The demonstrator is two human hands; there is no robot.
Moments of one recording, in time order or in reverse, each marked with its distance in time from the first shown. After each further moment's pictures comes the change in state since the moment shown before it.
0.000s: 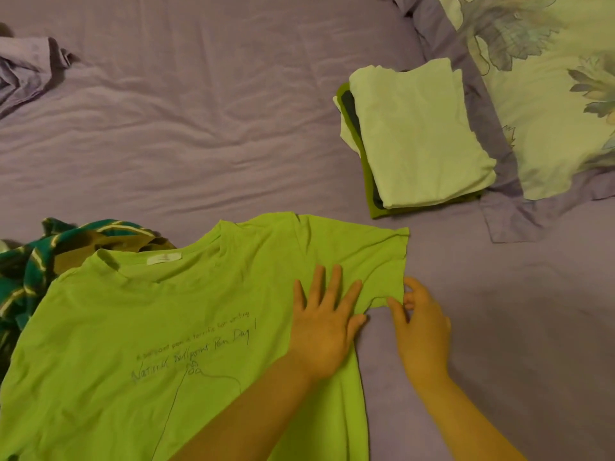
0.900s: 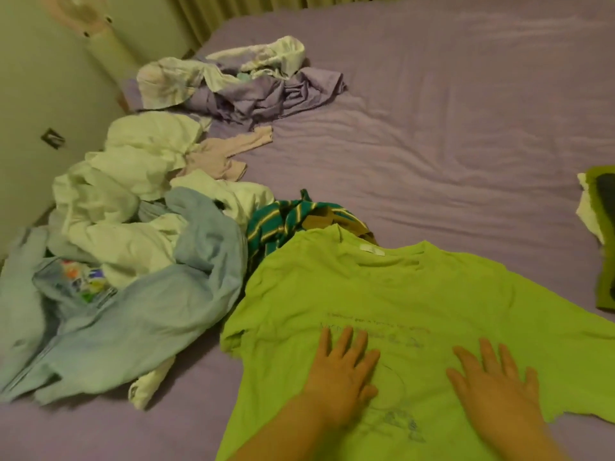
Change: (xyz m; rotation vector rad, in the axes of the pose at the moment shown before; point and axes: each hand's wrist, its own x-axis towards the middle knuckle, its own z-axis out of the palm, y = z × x) left_hand -0.188 -0.143 -0.004 -0.016 -0.258 -0.308; right_hand -0.066 -0.105 0.061 -0.923 -0.630 -0.471
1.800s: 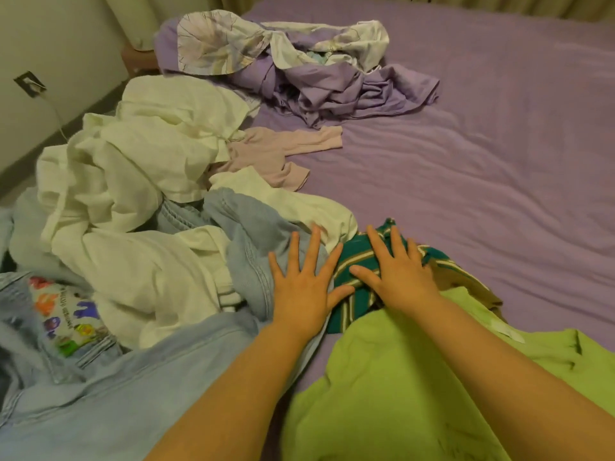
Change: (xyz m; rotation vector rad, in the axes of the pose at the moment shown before) left_hand 0.078 -0.301 -0.038 -0.143 0.648 -0.396; right_hand 0.189 -0.327 -0.148 0.172 0.185 -0.353
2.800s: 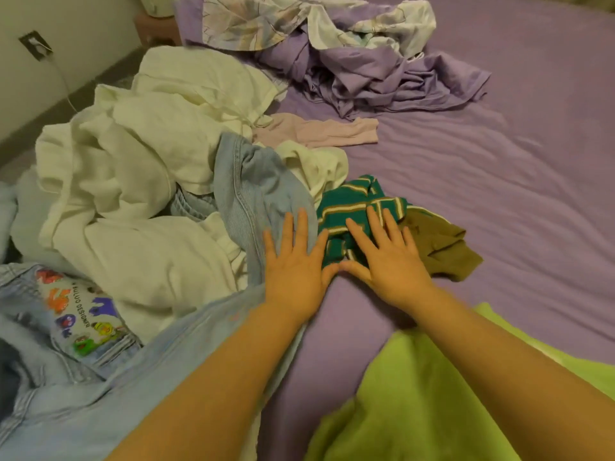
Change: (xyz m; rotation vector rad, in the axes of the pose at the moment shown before) left_hand 0.026 -0.059 -0.013 0.048 -0.130 -0.117; right_hand 0.049 -0.052 0.012 -0.250 0.158 -0.345
